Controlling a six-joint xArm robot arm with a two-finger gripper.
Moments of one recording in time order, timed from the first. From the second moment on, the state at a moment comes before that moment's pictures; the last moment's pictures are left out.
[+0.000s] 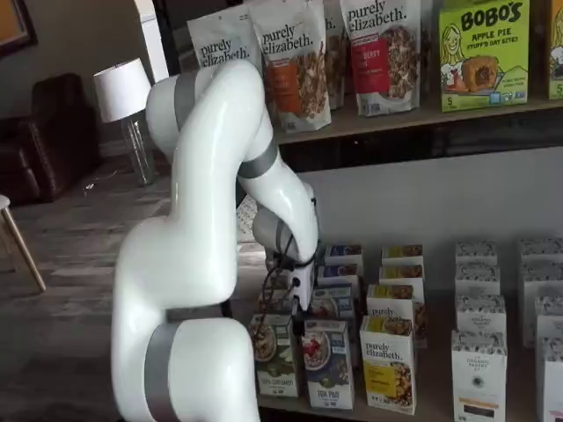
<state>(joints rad) 0.09 0.58 -1.04 0.43 0.36 -1.86</state>
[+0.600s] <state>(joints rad) 0.07 0.67 -1.13 0.32 0.37 -1.78</state>
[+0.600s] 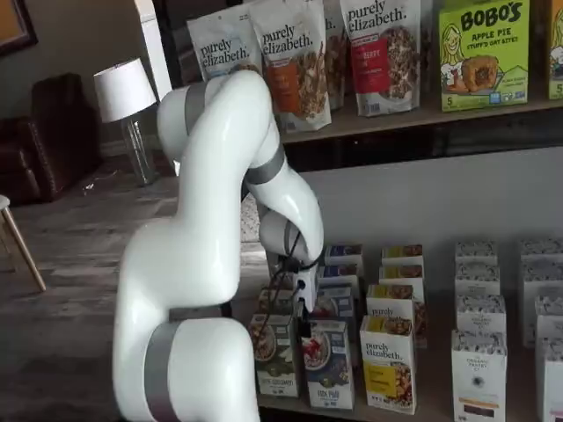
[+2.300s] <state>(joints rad) 0.02 0.98 -1.51 0.23 0.49 -1.74</state>
